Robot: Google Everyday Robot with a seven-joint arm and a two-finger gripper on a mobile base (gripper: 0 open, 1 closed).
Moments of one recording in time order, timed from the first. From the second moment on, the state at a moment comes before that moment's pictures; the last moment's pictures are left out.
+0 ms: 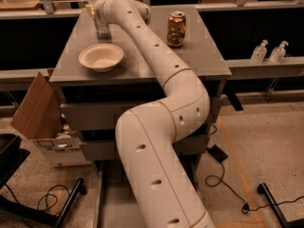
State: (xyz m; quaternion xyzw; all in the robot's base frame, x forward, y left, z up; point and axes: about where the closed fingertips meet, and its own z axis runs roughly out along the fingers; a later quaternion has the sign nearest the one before) arm 0.974 0.217 0.929 -0.29 0.71 0.22 0.60
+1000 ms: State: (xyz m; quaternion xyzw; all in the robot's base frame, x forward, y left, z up) arm 0.974 0.222 0.926 -0.29 0.71 0.22 0.60
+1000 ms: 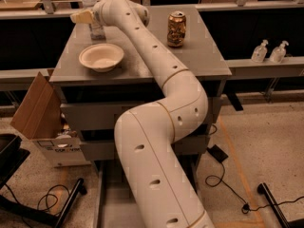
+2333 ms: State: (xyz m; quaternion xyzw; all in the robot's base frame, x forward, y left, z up) arm 0.878 0.153 1.027 -0.35 0.75 0.22 0.52
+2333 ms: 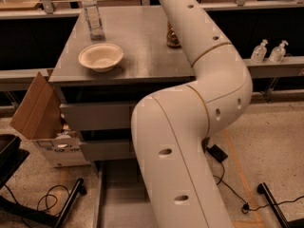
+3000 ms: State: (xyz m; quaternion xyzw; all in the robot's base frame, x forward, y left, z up) arm 0.800 0.019 1.132 -0.27 0.73 0.24 0.58
